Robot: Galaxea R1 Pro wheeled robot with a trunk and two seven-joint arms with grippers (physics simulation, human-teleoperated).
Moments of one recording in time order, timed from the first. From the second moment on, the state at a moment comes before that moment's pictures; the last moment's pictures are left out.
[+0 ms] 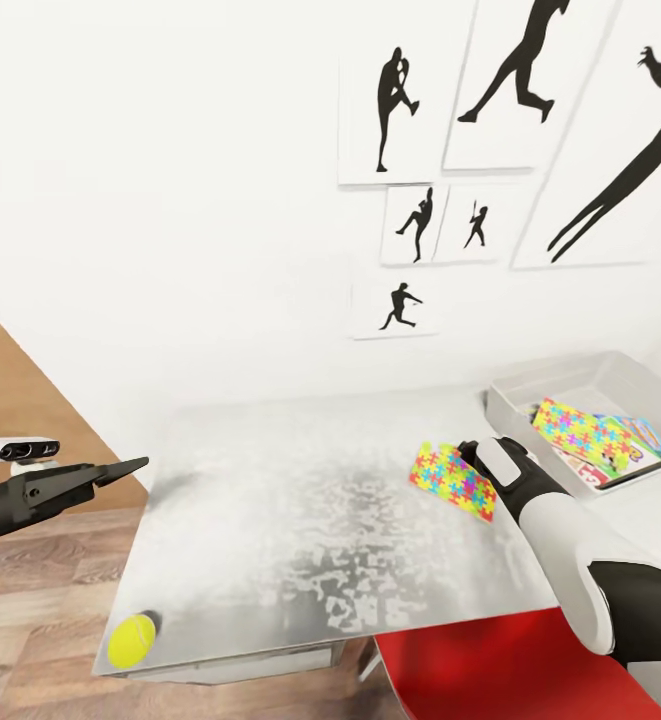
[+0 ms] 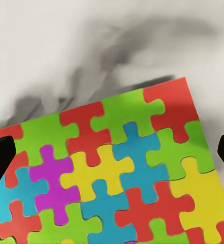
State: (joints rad) left arm -0.43 0.45 0.34 -1.45 0.53 1.03 -1.57; right arm -1.06 -0.09 -0.02 -0.37 -0.72 0.30 -0.53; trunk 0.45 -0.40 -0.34
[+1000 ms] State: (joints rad) left arm -0.43 0.46 0.34 -1.45 0.52 1.03 -1.57; right arm -1.06 -0.09 -0.02 -0.38 -0.72 0.30 -0.52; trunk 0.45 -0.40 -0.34
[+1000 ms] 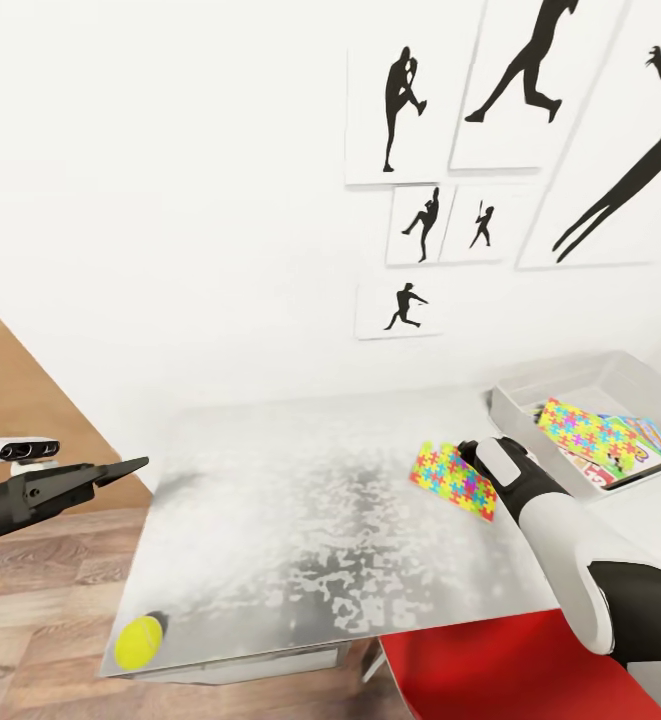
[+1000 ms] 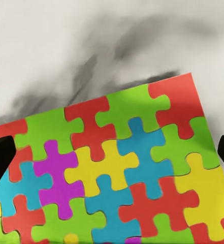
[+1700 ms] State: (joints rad) left arm -0.44 0.44 0.32 -1.44 0.52 1.02 -1.56; right arm -1.07 -0.10 -0.01 -0.38 -0.71 0.31 -0.54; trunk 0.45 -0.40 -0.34
